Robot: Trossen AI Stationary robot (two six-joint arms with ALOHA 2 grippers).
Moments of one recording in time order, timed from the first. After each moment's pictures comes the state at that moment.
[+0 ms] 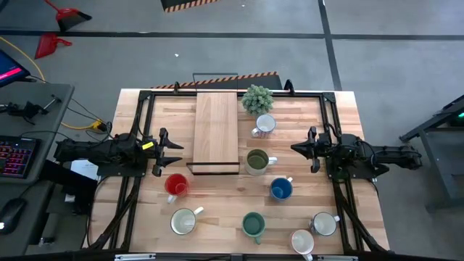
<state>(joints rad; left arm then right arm) -0.05 0.01 0.01 0.01 -0.01 0.01 -0.03 0.01 0.01 0.02 0.05 0.18</state>
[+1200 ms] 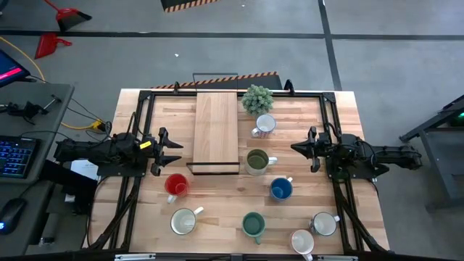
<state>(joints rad) -0.05 0.01 0.01 0.06 -0.01 -0.06 -0.03 0.01 0.01 0.03 0.06 0.21</state>
